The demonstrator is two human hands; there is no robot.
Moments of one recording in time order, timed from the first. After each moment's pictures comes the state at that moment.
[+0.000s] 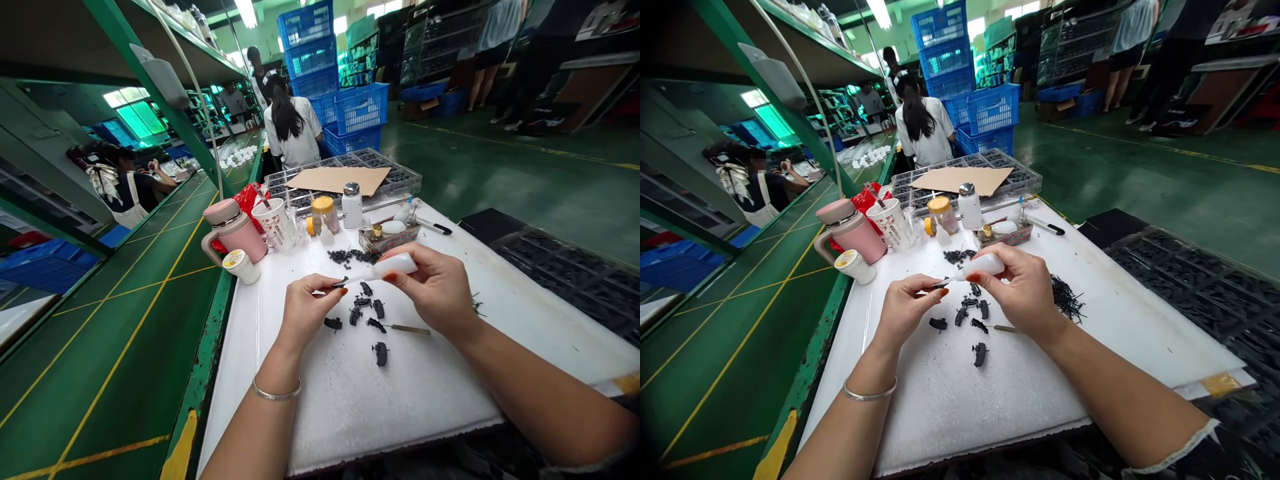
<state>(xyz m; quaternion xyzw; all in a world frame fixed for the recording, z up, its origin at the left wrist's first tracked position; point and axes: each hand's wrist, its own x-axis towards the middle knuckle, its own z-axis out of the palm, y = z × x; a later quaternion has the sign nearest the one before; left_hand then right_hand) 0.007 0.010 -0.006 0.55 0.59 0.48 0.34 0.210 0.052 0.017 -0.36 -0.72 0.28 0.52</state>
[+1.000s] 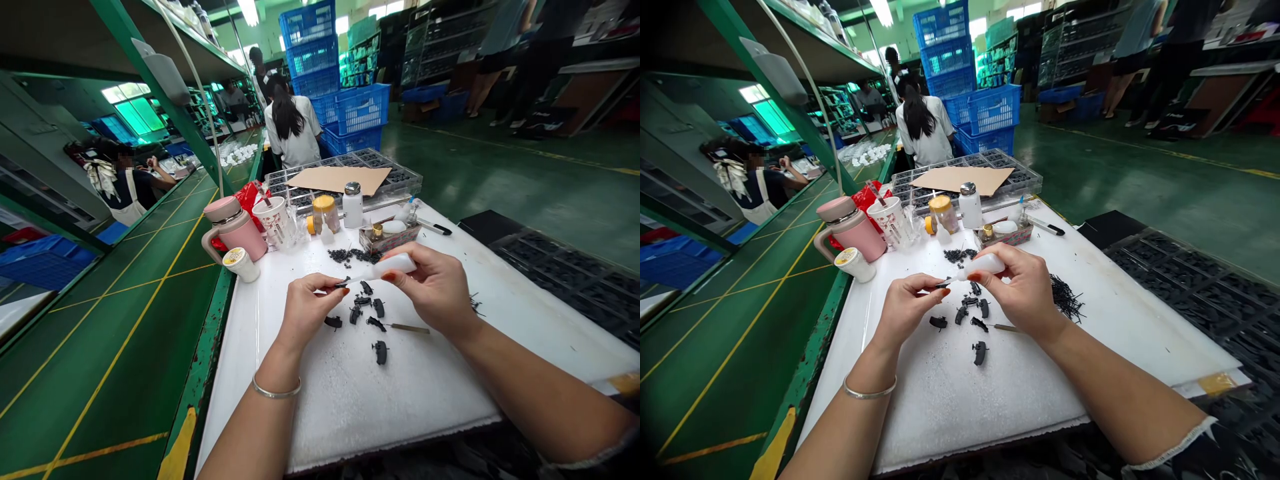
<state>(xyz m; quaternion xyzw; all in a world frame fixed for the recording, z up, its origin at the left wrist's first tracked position) 0.007 0.010 -0.007 0.54 0.59 0.48 0.35 0.209 0.052 0.017 -0.37 -0.73 0.25 0.52</state>
